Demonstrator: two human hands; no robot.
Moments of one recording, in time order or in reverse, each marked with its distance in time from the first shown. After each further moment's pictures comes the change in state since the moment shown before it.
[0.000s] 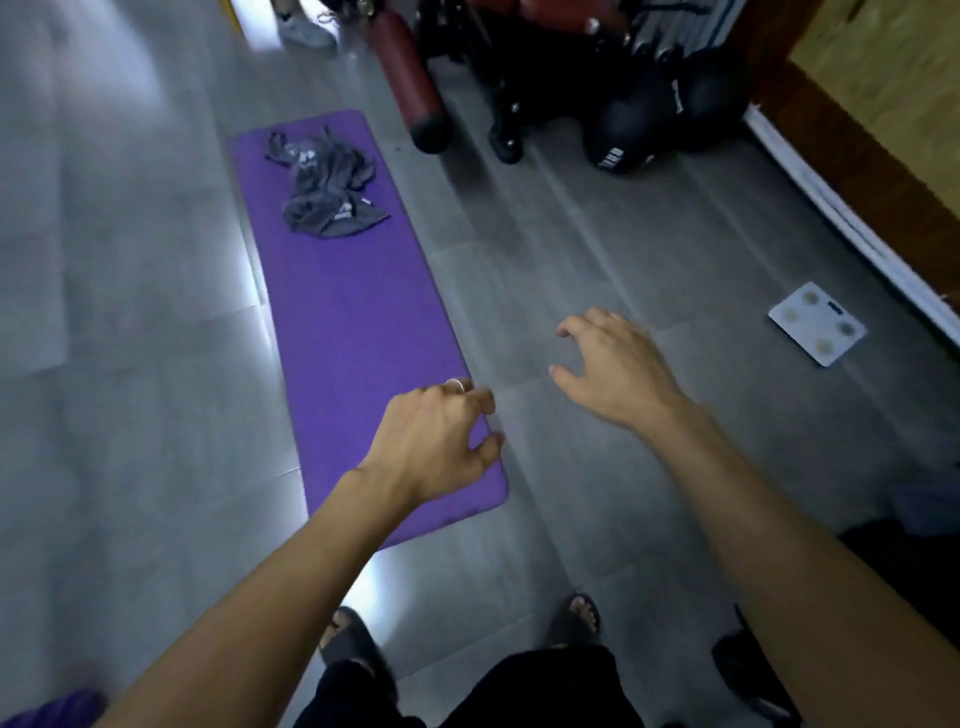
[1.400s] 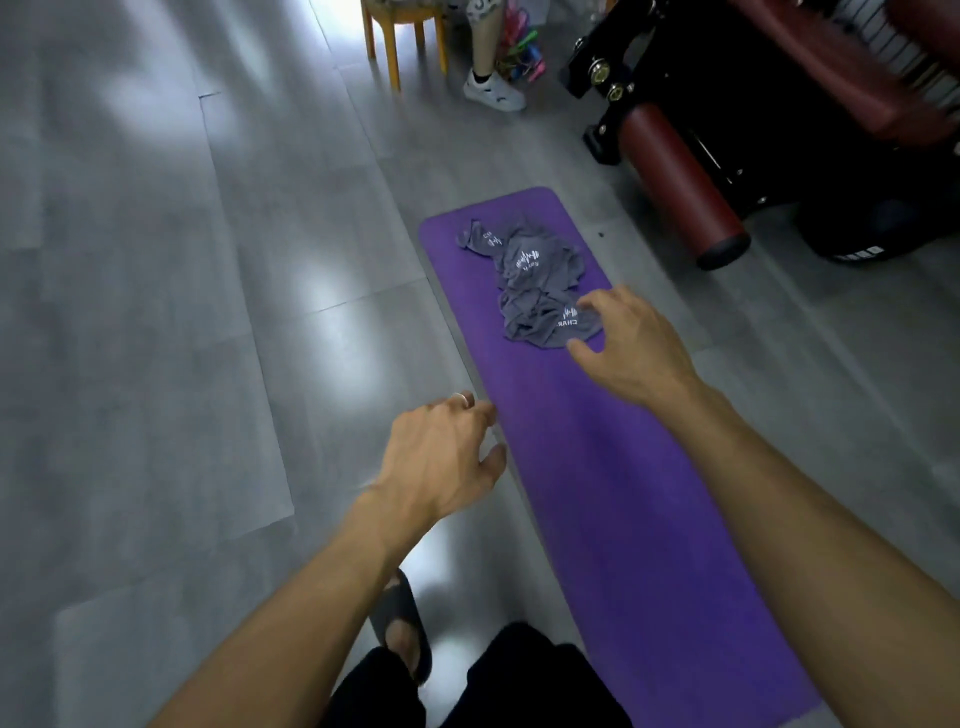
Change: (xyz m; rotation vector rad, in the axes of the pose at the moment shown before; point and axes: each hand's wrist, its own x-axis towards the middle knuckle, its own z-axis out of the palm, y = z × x) left_hand 0.129 -0.861 -0.246 0.029 -0.044 -0.064; right_hand 0.610 -0.675 0.094 0.105 0.100 0.044
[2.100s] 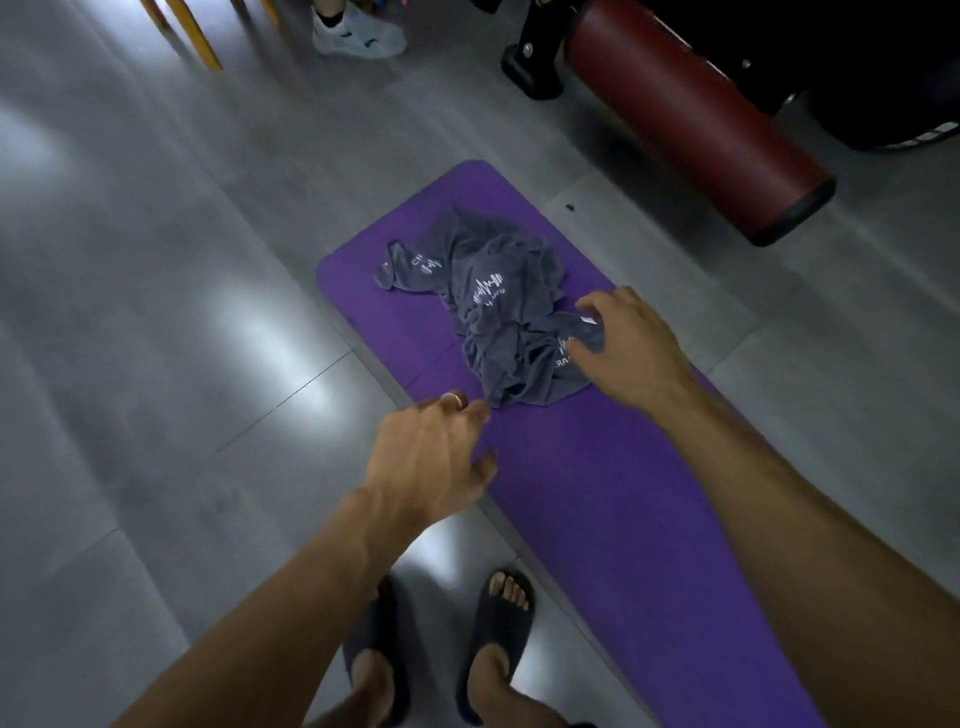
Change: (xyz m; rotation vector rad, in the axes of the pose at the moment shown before) left_hand 0.470 -0.136 0.126 0.197 -0.110 0.324; right_hand 0.370 0.170 0.201 0.214 0.004 0.372
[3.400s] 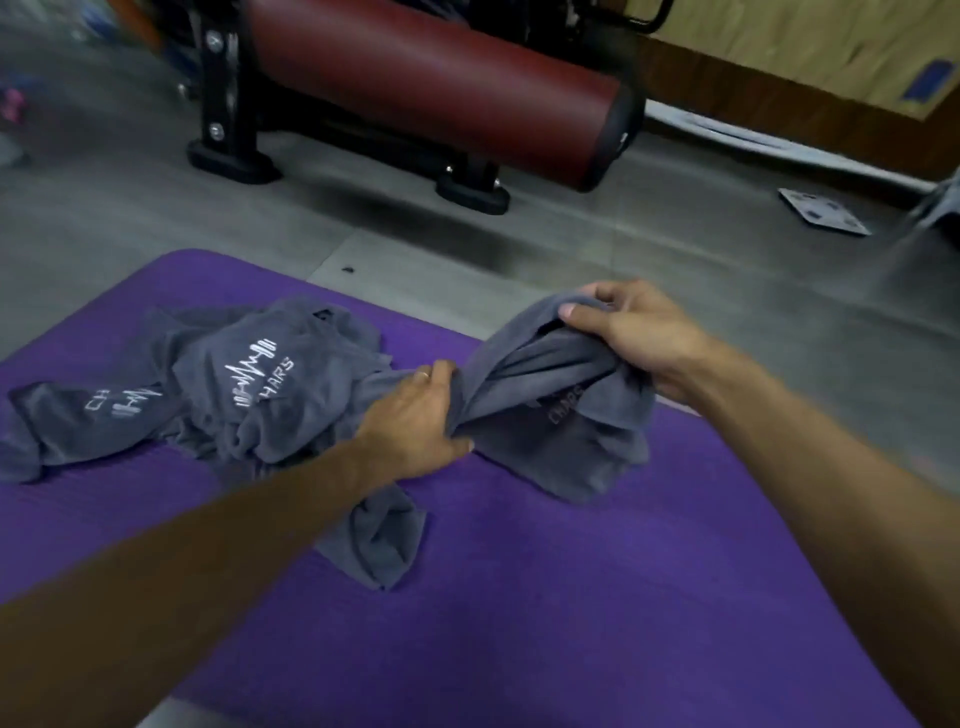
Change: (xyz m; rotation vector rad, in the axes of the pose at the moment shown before) left_hand 0.351 0.012 0.320 -0.201 0.095 0.555; right_hand 0.083 0.220 0.172 0.668 0.507 0.339
